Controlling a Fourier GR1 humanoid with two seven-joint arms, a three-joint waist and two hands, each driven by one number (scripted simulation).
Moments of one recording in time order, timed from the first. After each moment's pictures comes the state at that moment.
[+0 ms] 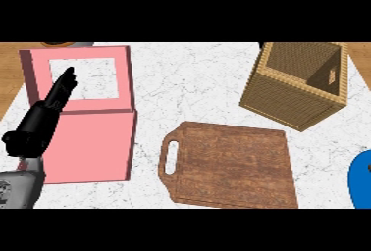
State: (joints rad) left arm -0.20 0.33 0.06 -1.55 -0.09 -0.07 -0.02; right arm -1.08 -0.71 0.11 -0.97 0.39 0.35 0.59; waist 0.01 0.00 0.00
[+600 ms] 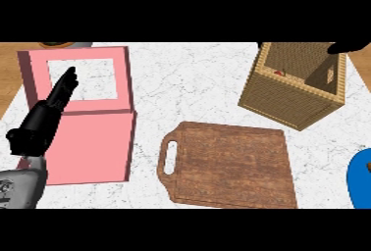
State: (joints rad) left arm -0.21 0.31 0.07 -1.54 -0.11 -0.08 -0.02; right arm -1.08 -0.68 0.05 -0.89 0.40 0.46 0.50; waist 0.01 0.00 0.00
